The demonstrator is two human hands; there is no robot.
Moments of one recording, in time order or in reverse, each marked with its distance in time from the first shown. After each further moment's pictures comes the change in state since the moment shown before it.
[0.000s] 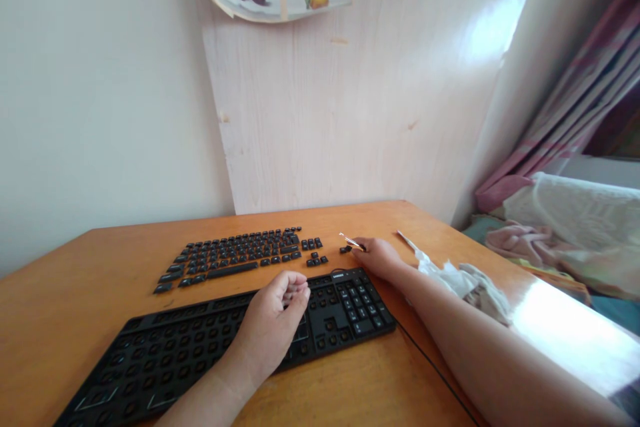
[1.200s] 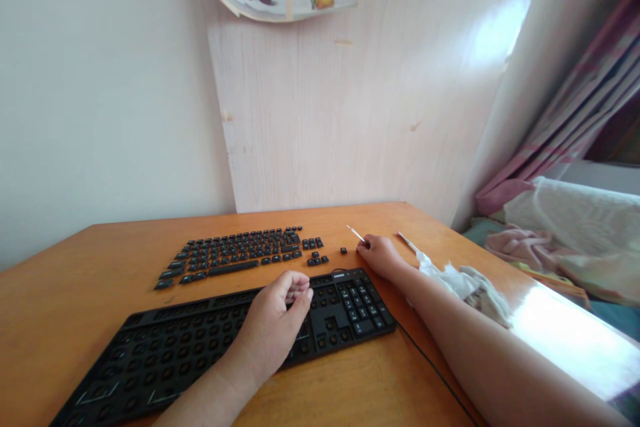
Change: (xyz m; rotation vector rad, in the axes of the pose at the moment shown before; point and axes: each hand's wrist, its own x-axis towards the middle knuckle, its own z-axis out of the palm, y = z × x) left_hand -0.001 0.002 0.000 0.047 -0.008 0.014; right_hand 0.005 0.003 0.000 -0.053 0.085 0.051
